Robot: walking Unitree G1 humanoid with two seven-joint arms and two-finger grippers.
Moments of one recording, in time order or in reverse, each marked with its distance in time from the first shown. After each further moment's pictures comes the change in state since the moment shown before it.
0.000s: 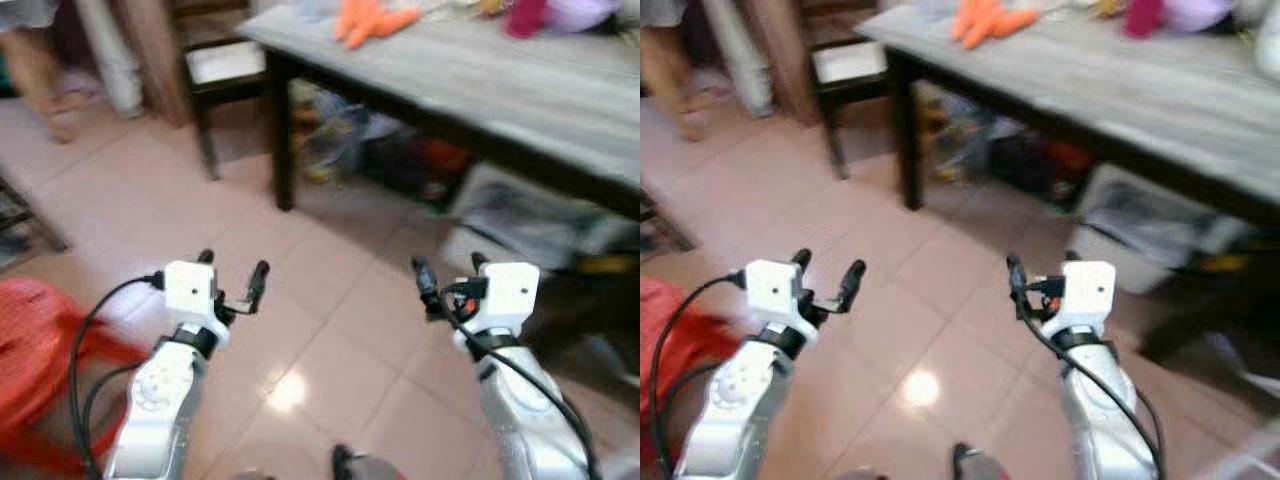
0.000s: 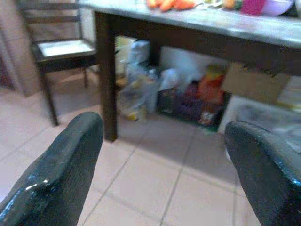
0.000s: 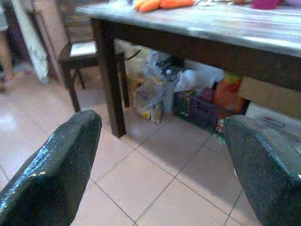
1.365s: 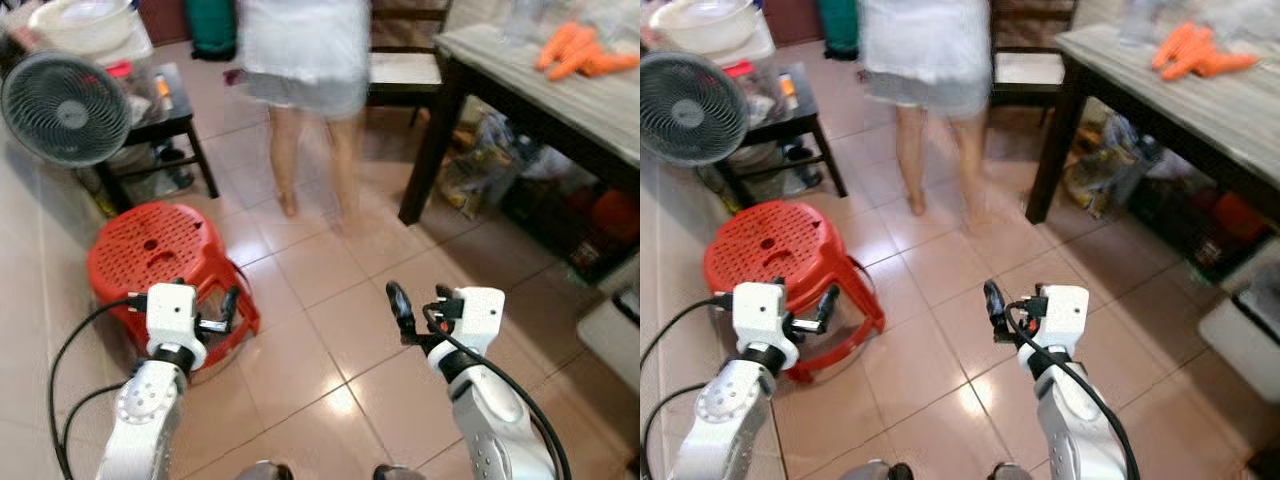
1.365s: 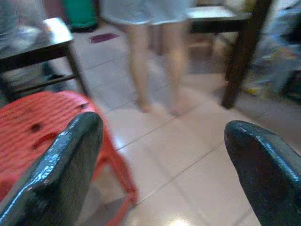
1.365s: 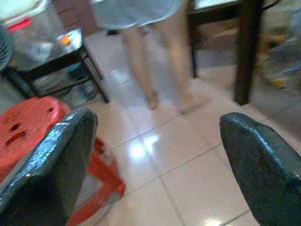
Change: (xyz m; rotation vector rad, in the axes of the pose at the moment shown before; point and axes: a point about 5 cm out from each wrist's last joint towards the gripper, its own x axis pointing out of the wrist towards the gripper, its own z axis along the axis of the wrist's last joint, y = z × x) left arm -0.010 0.018 -0.031 0.037 0.118 0.094; right arm -0.002 0.003 -0.038 0.167 0.122 0.029
